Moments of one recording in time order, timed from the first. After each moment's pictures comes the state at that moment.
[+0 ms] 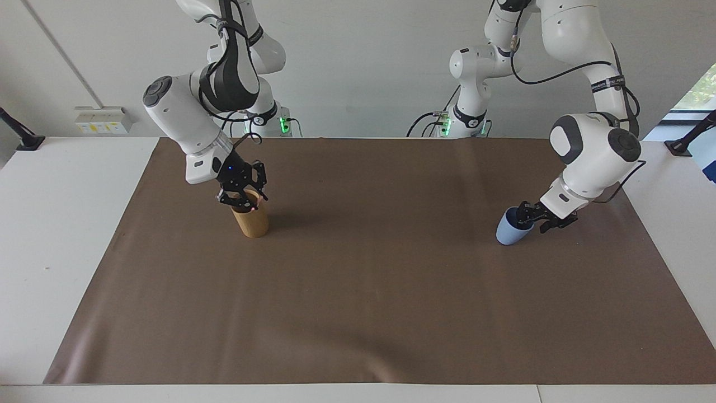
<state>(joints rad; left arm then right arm) 0.09 0.18 -0.08 -2.00 -0.11 2.12 0.27 0.12 -0.05 -0.06 -2.14 0.42 2.16 -0.93</state>
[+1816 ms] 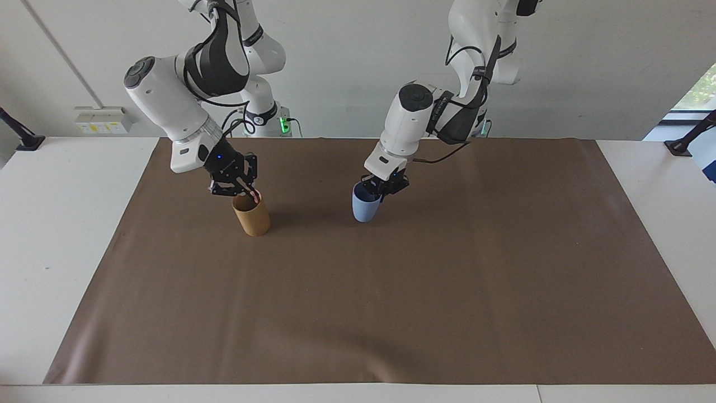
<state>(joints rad) -0.60 0.22 -0.11 -1.89 -0.13 2.23 -0.70 0.11 -0.06 -0.07 -1.99 0.38 1.99 -0.83</state>
